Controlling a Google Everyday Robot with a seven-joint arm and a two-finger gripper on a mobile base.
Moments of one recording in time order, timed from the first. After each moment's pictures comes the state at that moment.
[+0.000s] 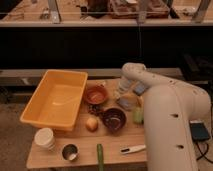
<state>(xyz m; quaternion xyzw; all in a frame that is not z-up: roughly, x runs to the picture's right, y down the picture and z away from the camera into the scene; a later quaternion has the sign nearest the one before) 0.089 0.023 0.941 -0.32 -0.07 0.31 0.89</state>
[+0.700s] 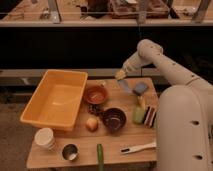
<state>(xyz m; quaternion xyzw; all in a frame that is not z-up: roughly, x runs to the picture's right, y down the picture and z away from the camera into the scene) 0.077 -0.094 0.856 -0.29 -0.21 0.35 0.87</state>
